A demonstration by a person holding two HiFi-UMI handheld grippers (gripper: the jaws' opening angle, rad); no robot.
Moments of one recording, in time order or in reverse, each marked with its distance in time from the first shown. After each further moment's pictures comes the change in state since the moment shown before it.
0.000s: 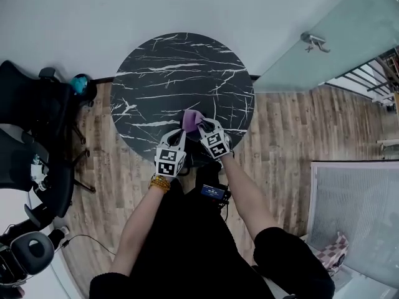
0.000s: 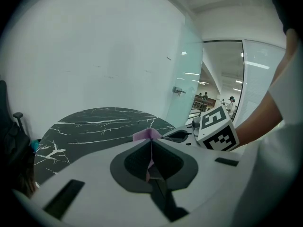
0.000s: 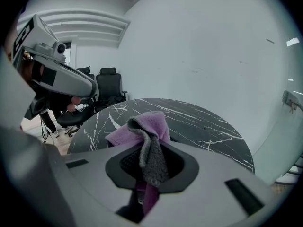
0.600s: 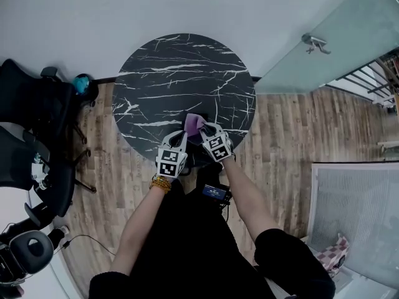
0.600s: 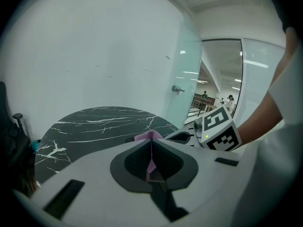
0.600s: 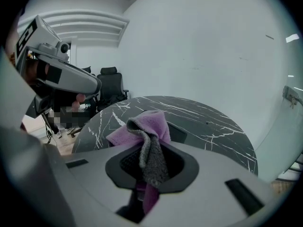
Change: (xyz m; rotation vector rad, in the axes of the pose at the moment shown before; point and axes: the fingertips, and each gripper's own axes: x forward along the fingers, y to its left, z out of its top) left arm -0.003 -0.001 -0.008 0.012 0.010 -0.007; right arm -0.005 0.012 -0.015 0.013 0.023 0.017
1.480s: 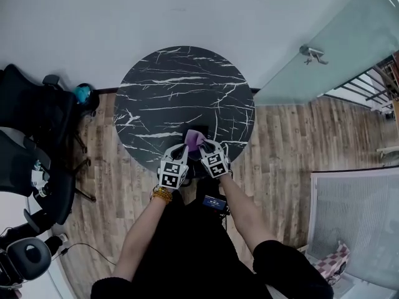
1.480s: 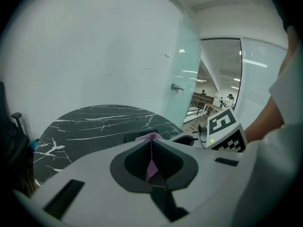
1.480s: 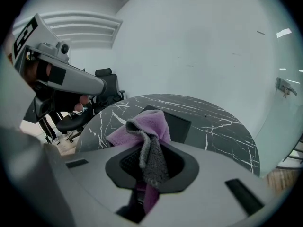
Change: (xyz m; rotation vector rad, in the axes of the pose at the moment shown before) left arm 0.002 -0.002 -0.013 0.003 0.017 -0.011; right arm -0.004 0.016 -0.016 0.077 0.006 -0.034
